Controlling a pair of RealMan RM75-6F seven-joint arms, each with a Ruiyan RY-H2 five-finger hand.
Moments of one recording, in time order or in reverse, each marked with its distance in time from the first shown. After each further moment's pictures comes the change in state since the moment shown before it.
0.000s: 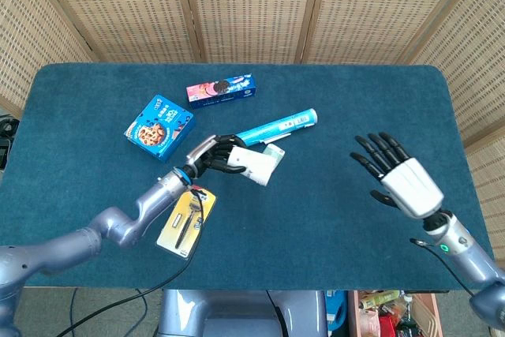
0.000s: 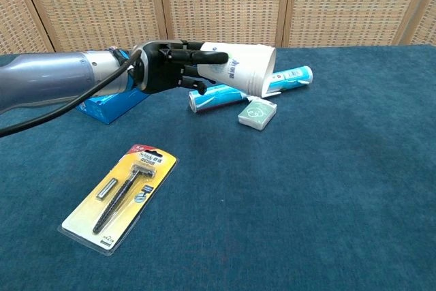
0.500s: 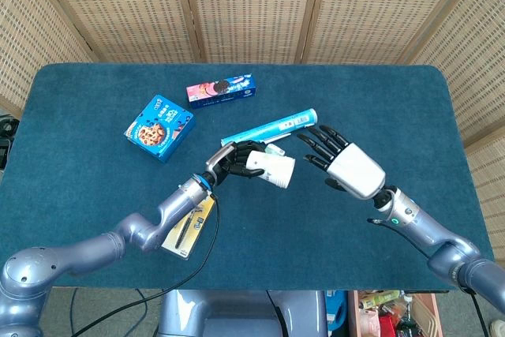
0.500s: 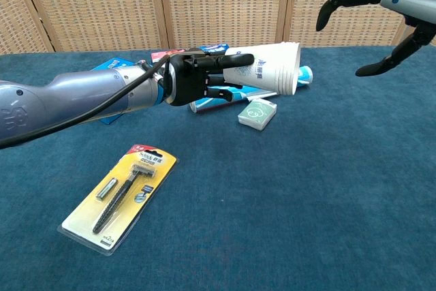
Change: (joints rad) left arm -0.031 -0.123 -0.028 0.072 -0.039 0.009 -0.076; right arm 0.199 -0.161 -0.004 0.151 -0.033 -0.066 0.040
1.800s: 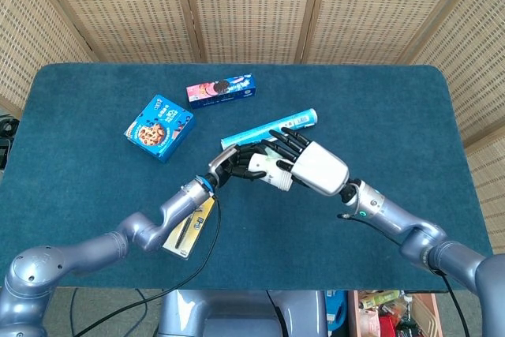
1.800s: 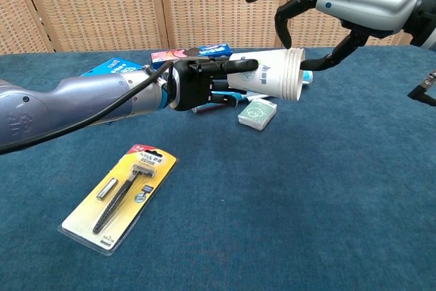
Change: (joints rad) left arm -0.021 -0.013 0.029 0.030 0.031 0.000 -0.072; right arm 0.152 -0.069 -0.044 0.001 0.035 -0.041 -0.043
